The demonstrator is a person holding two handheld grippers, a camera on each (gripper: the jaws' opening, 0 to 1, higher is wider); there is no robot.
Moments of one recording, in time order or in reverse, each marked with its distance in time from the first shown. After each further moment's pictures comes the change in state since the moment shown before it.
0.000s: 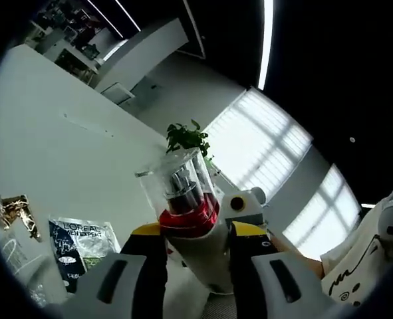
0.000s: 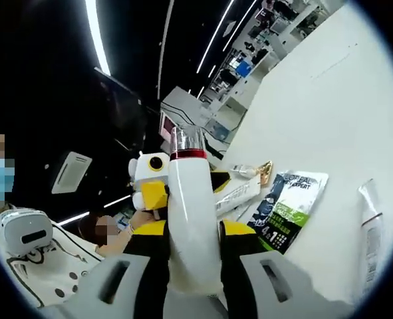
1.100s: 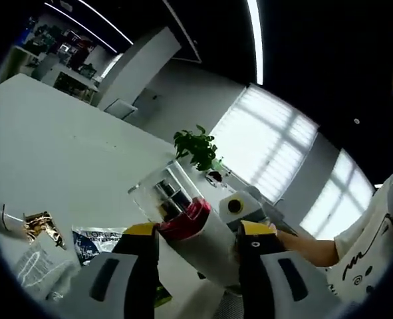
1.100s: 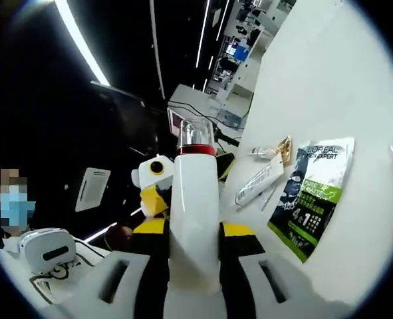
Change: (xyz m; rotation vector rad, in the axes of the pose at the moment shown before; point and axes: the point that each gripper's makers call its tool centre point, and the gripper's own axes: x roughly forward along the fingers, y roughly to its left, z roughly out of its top) left arm -0.025 0.008 0.003 0.116 -0.014 0.067; right arm 0.019 0.020 -0.013 0.202 0.031 0.147
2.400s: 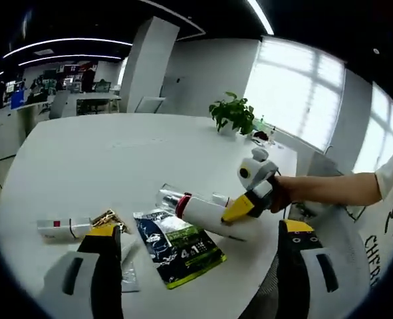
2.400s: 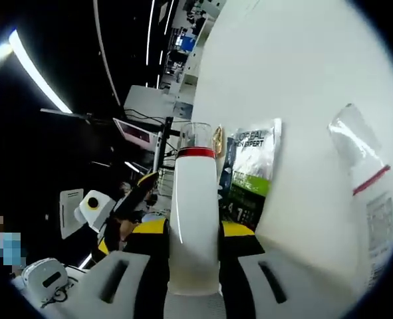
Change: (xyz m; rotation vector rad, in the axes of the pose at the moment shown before) left arm -0.046 0.029 -0.020 0.314 0.180 0.350; right arm -0.015 -0.074 -0.005 0.210 0.064 -0.224
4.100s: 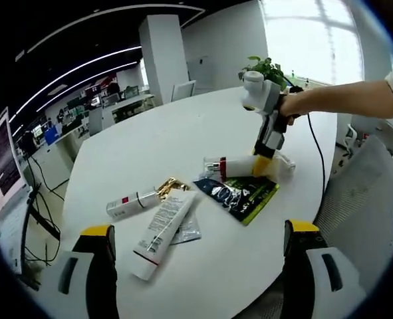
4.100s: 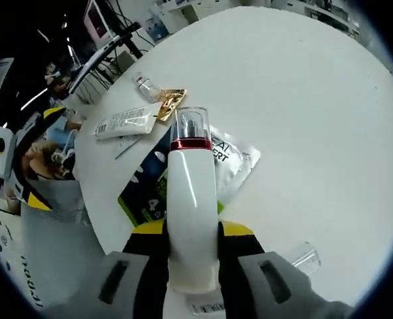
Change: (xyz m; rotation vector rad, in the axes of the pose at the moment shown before) left arm -0.068 0.037 -0.042 0.256 0.154 0.374; right arm -0.011 -0.077 0.024 -0.542 0.465 -0.622
